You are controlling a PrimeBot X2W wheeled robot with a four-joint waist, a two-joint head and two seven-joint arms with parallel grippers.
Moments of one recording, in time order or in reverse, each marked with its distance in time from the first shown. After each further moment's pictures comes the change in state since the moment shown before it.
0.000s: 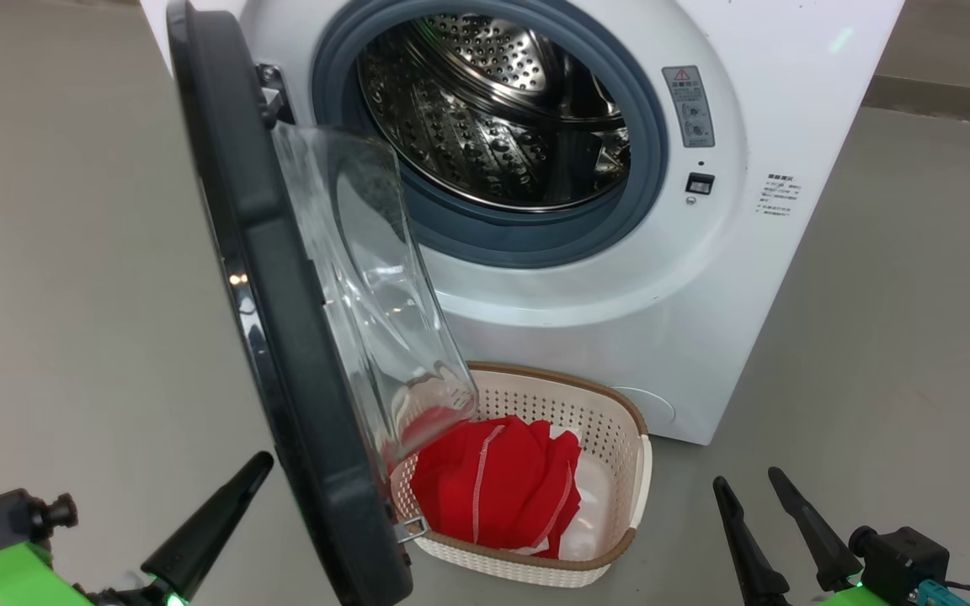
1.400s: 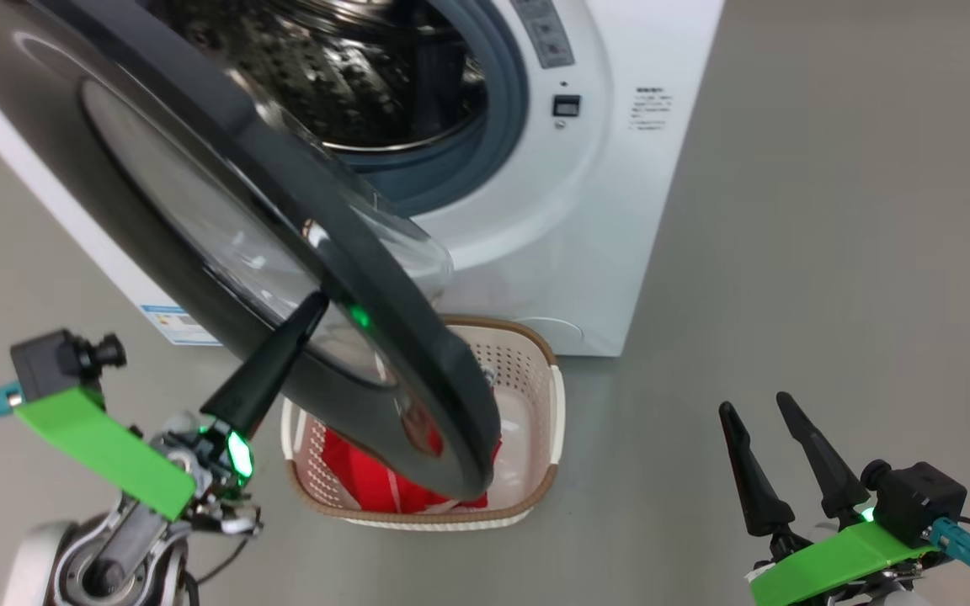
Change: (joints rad) left arm -0.310 -0.266 0.058 0.098 0.210 0.001 0.146; right arm -0.114 -0.001 -0.020 -0.016 -0.003 0.000 0.000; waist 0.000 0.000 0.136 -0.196
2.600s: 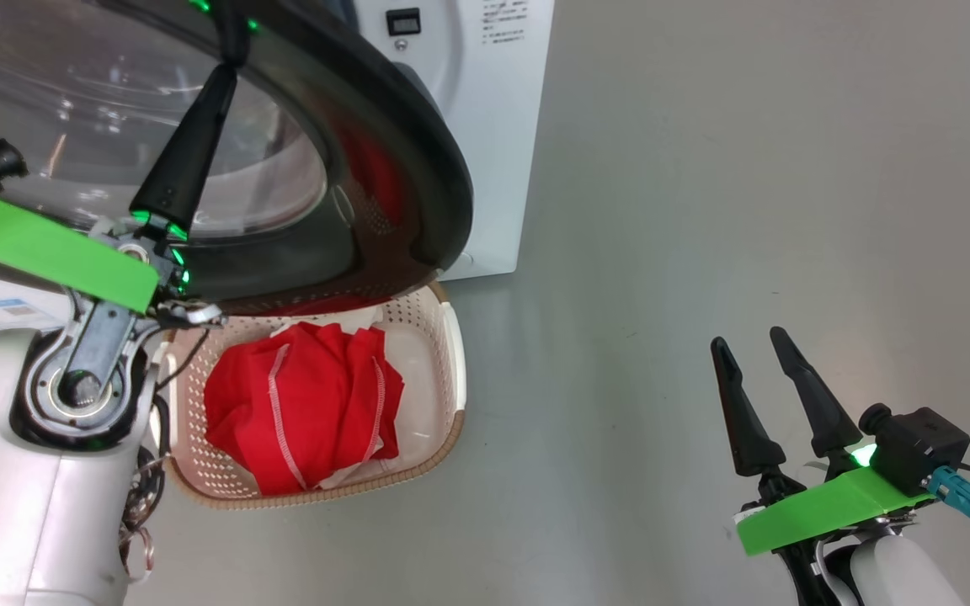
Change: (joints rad) left arm -0.415 0.098 -0.129 0.254 0.048 0.000 -0.343; right arm -0.106 0.030 -0.010 -0.015 -0.006 0.000 0.000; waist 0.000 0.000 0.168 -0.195
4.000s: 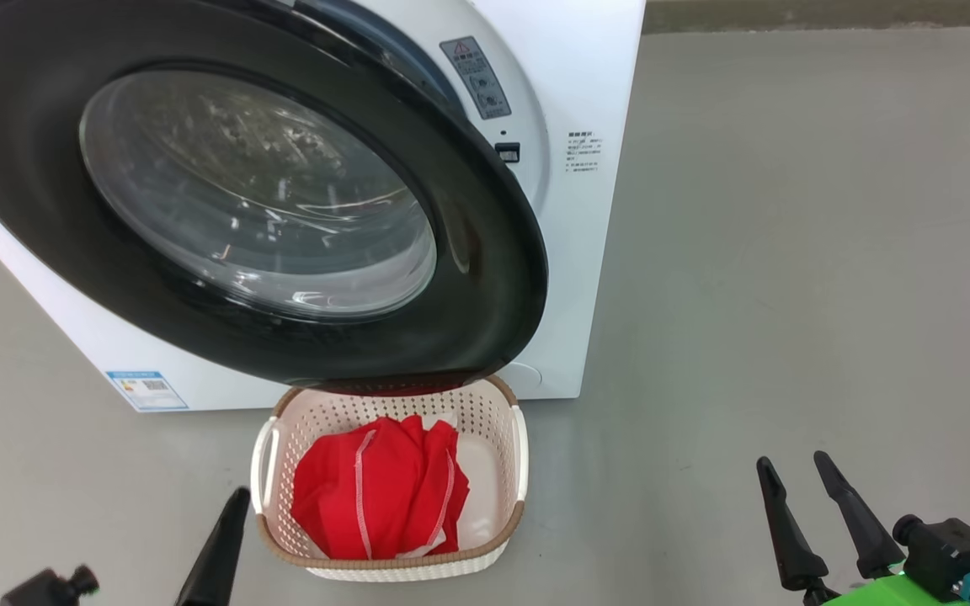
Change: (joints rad) left arm 0.643 0.169 -0.208 -0.069 0.039 0.000 -0.402; right arm 0.209 -0.032 -0.051 0.014 -0.001 0.000 0.000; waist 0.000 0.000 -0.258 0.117
